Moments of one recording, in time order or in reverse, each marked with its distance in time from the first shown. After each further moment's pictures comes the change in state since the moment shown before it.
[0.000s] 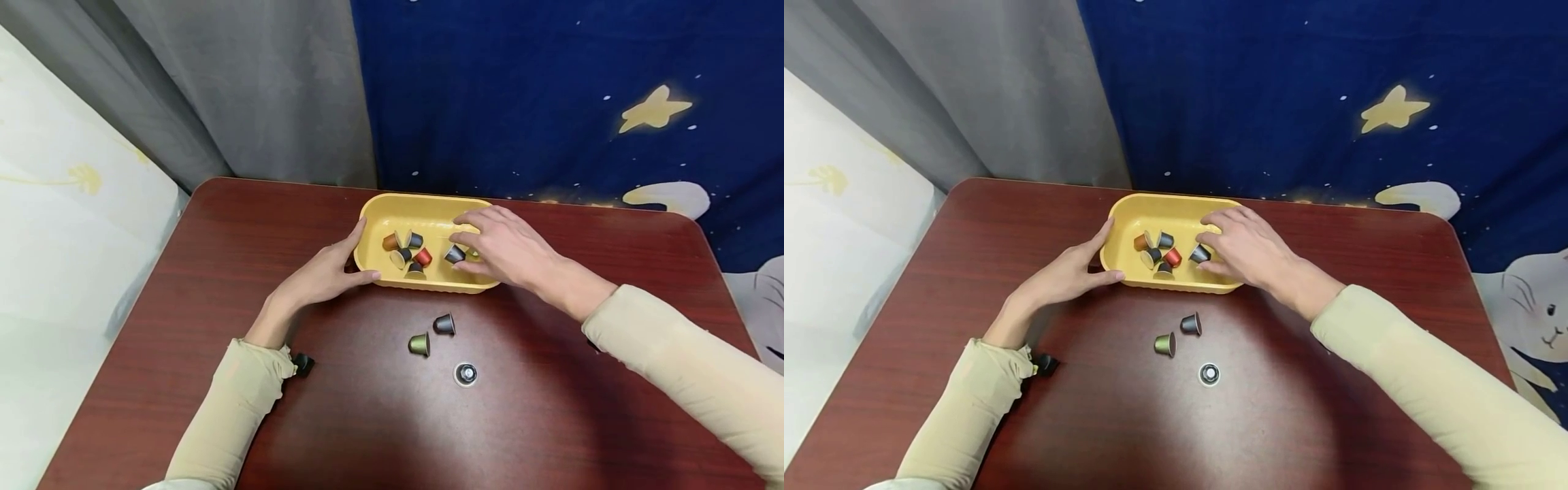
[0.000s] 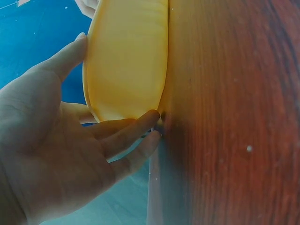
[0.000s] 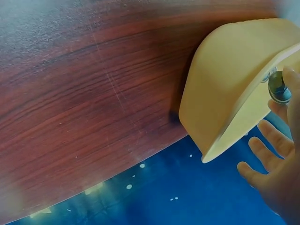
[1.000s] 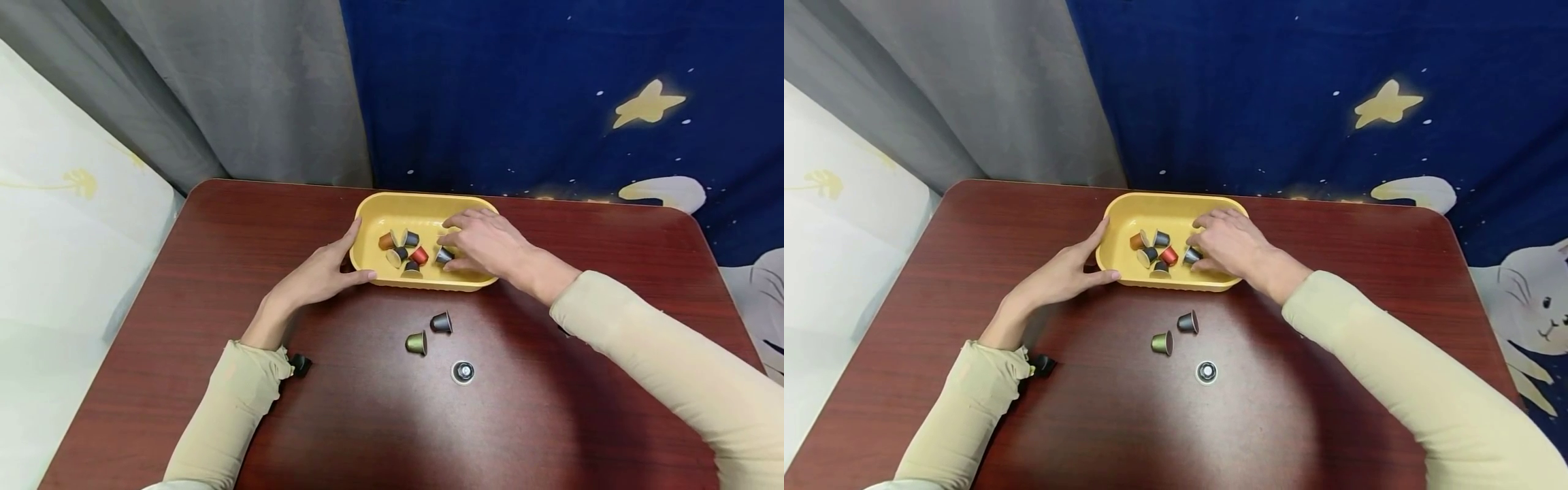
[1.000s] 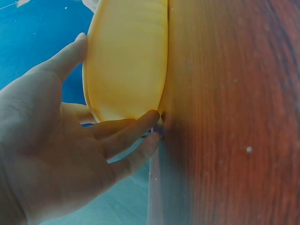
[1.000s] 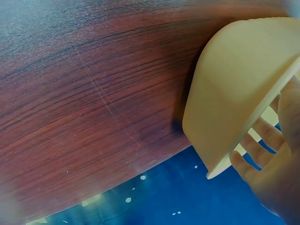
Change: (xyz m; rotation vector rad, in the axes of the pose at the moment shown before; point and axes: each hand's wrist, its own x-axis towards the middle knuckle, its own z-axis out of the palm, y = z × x) left_hand 0.001 0.000 0.001 0.023 0.008 0.019; right_hand 0.016 0.006 0.020 0.045 -0.155 0.059
